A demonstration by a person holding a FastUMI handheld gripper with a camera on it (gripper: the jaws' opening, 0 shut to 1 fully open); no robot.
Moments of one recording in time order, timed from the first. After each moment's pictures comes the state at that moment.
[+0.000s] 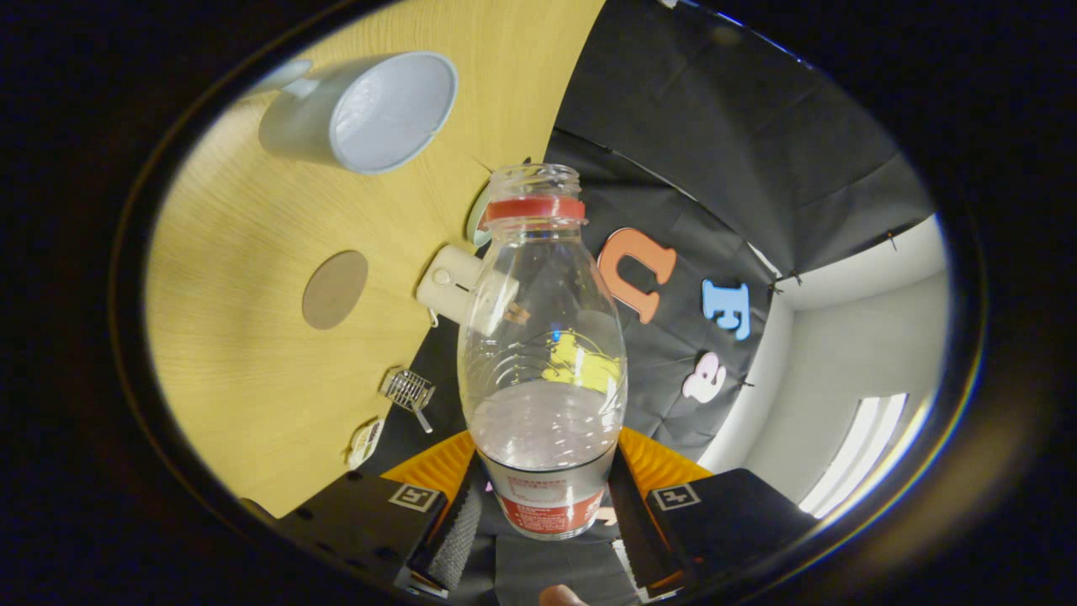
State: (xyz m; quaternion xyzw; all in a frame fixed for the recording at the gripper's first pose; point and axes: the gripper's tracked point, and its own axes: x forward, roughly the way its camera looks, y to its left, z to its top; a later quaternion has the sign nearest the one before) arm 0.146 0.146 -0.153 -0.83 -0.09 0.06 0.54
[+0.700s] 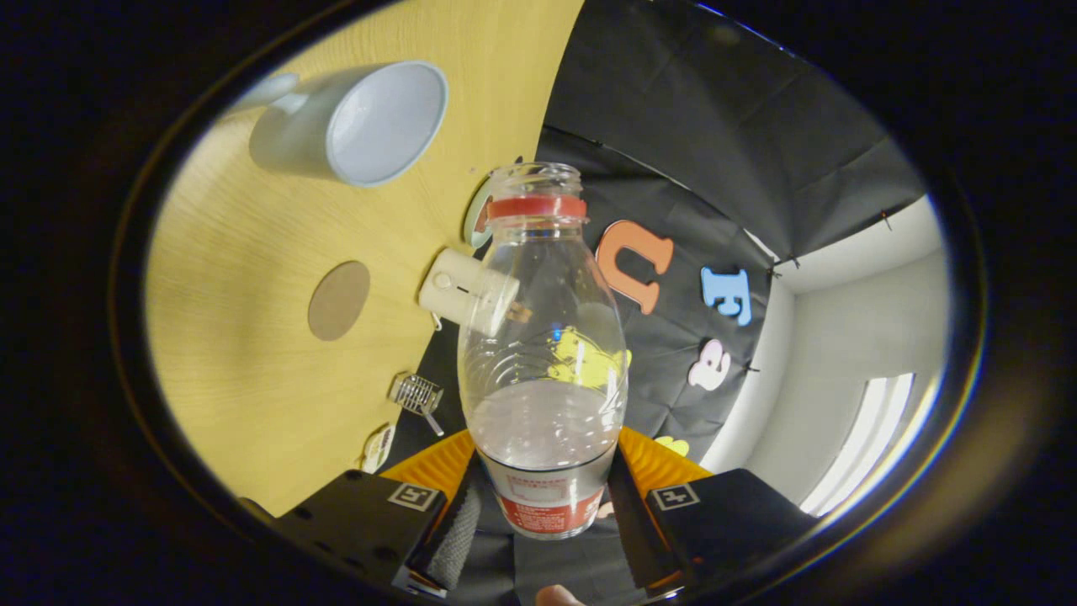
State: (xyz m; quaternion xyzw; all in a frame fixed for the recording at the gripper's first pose) arm 0.140 0.137 -0.172 -0.80 -0.07 0.06 0.59
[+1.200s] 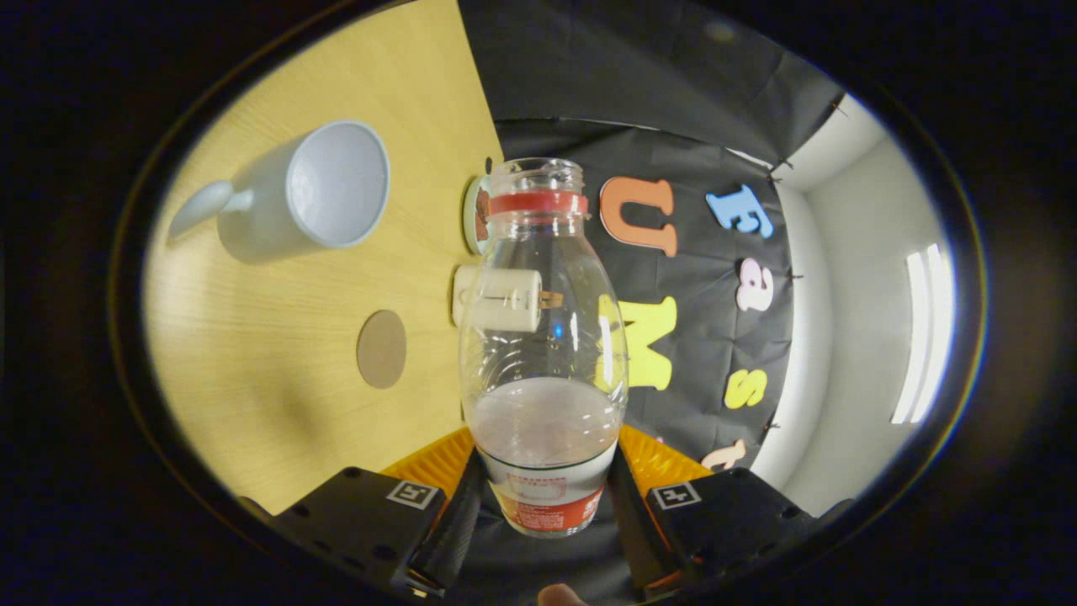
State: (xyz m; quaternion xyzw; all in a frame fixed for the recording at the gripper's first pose) arm 0.124 0.119 -0.202 -0.67 0.02 0.09 0.73
